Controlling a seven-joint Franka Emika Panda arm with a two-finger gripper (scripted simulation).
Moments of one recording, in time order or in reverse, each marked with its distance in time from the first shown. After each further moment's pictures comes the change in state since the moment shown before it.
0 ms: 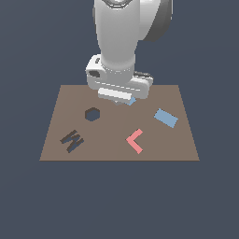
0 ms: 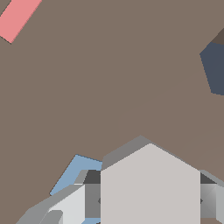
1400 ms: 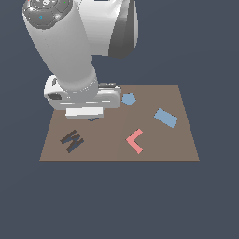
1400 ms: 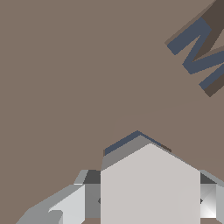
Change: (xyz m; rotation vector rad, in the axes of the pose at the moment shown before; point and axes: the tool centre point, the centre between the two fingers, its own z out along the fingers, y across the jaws) arm 0.082 0.077 -0.002 0.000 0.000 -0.293
